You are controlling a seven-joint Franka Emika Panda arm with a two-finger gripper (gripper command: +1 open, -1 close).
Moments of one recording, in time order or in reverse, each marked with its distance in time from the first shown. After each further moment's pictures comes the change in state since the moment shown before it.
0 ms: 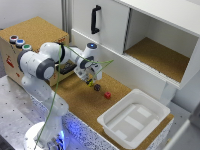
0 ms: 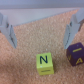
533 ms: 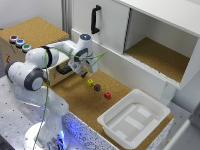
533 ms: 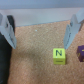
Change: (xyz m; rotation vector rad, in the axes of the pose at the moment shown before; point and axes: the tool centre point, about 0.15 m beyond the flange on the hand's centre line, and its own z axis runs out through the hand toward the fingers) arm -0.056 -0.044 -0.052 -0.023 -0.039 -0.192
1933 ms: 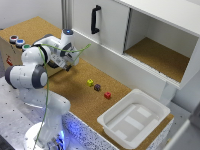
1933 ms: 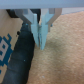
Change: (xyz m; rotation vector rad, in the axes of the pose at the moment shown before) arm -0.020 -0.179 0.021 0.219 -0.004 -0.126
